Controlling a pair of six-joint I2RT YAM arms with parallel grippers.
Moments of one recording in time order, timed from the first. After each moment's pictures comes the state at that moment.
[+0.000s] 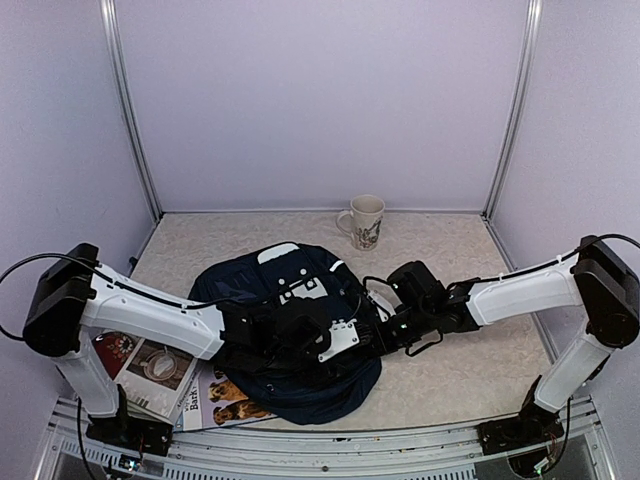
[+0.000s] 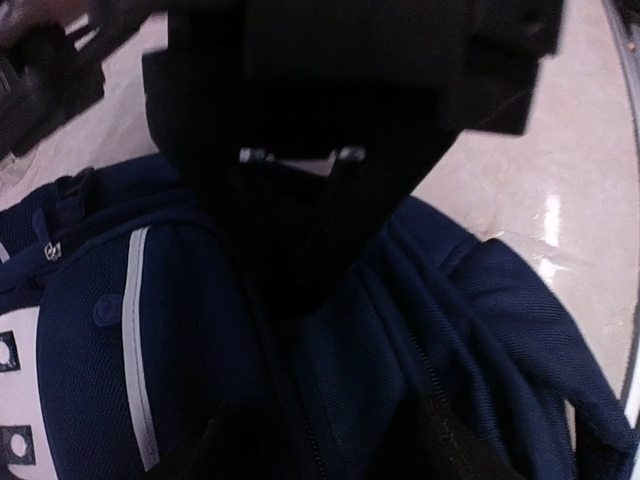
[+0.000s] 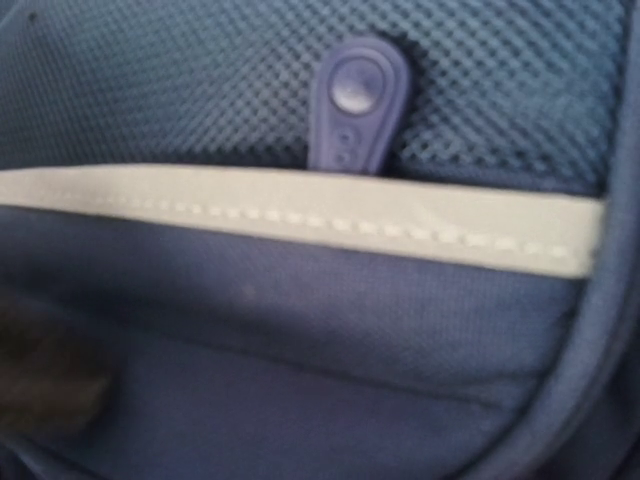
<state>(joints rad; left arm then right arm) -1.24 1.74 1.01 -0.06 -0.15 0.22 0.85 1.61 0.78 -0.03 -0.42 0.47</state>
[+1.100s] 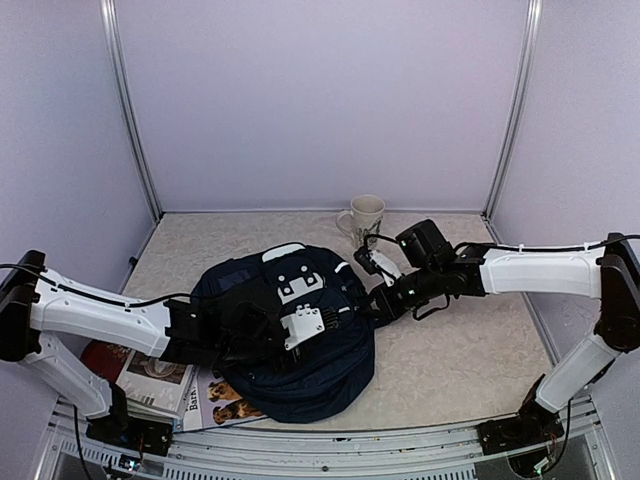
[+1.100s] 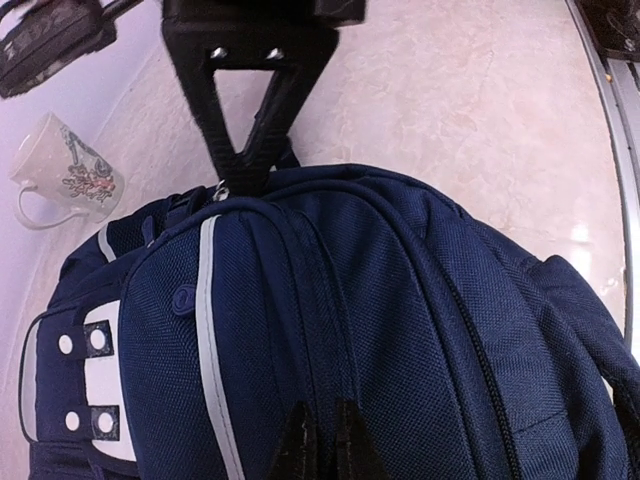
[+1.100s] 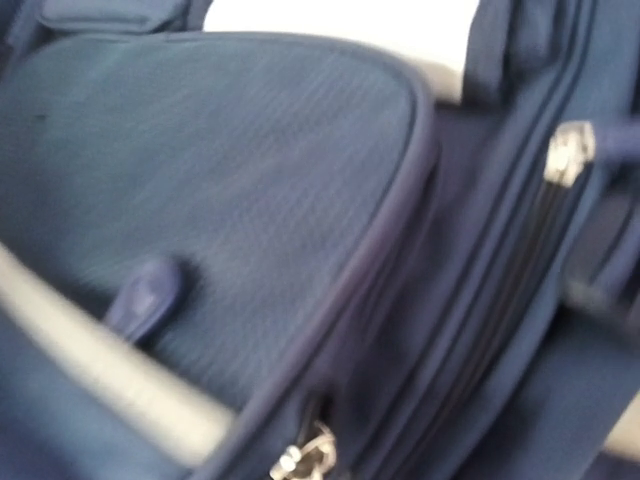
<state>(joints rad) -1.19 1.48 0.81 0.07 -0.15 0.36 0.75 1.54 0.99 -0.27 -0.34 0.17</state>
